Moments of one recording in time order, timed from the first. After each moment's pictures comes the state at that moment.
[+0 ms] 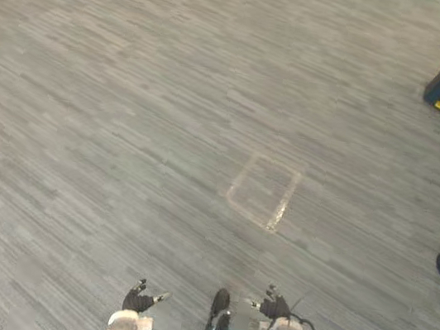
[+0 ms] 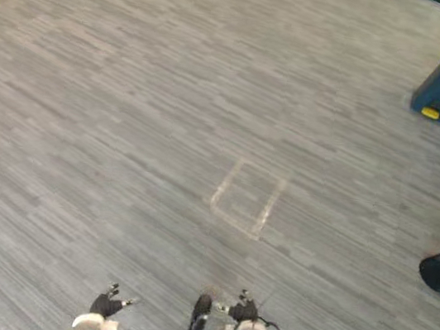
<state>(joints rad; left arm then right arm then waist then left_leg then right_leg) 0.08 -0.04 0.14 0.86 0.02 -0.05 0.12 0.00 0.02 -0.05 0.85 -0.11 0.01 -0.09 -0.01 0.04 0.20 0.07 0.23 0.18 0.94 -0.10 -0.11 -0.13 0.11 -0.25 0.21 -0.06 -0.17</state>
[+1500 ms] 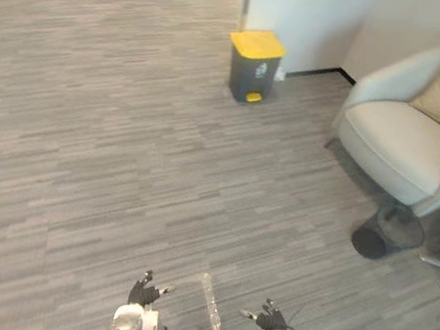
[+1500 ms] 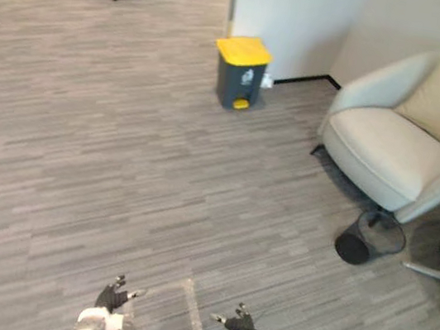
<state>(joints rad) 0.08 -0.06 0.12 0.82 0.04 -0.06 0.10 0.03 0.04 -0.08 0.88 -0.08 0.03 -0.10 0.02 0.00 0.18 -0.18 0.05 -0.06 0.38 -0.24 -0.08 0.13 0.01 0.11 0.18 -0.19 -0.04</state>
